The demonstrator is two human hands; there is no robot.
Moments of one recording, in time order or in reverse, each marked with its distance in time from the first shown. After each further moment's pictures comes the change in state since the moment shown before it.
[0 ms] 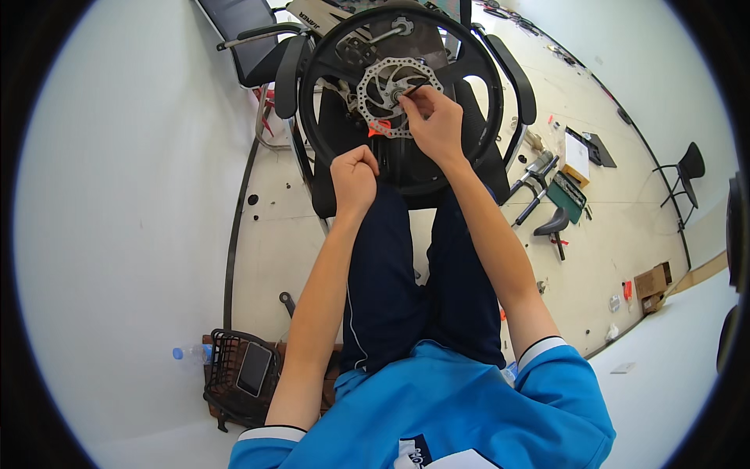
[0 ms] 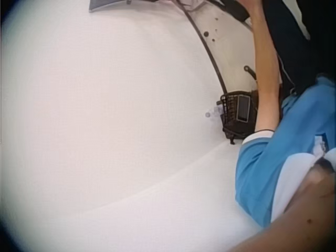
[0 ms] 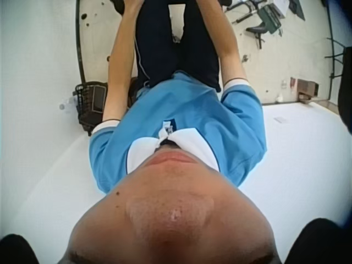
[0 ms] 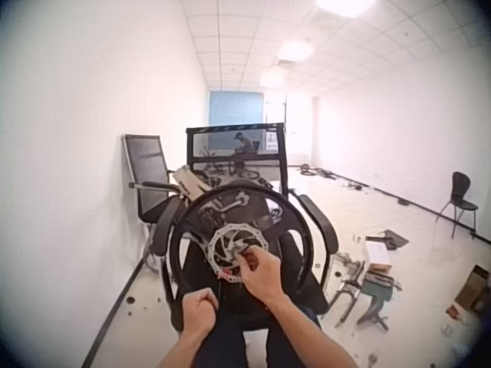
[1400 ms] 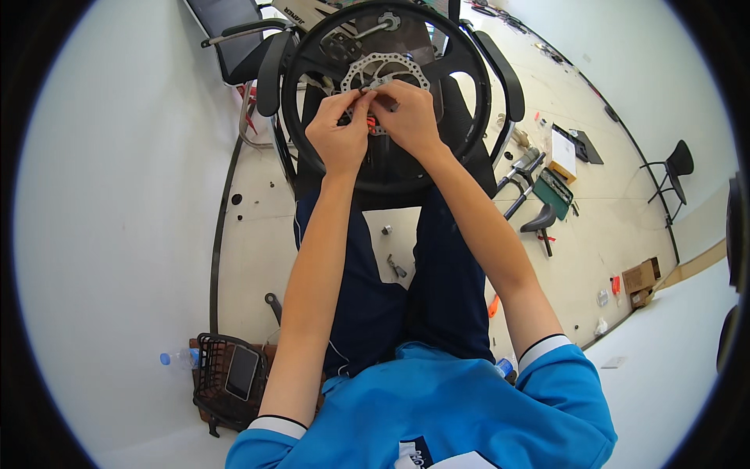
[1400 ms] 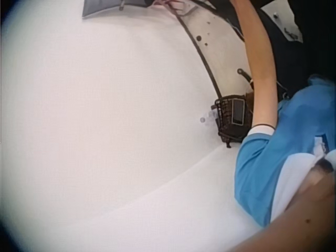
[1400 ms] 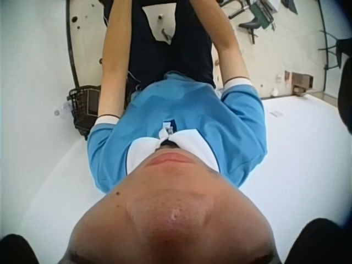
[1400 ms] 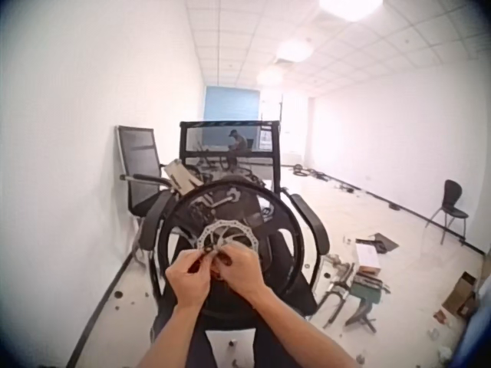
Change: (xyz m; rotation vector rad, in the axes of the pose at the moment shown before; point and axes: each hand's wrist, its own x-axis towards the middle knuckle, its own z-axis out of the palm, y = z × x) left_hand 0.064 0.018 0.033 0.077 0.364 0.552; right_hand 0.018 -0.002 0.010 -0.192 -0.114 -0.250
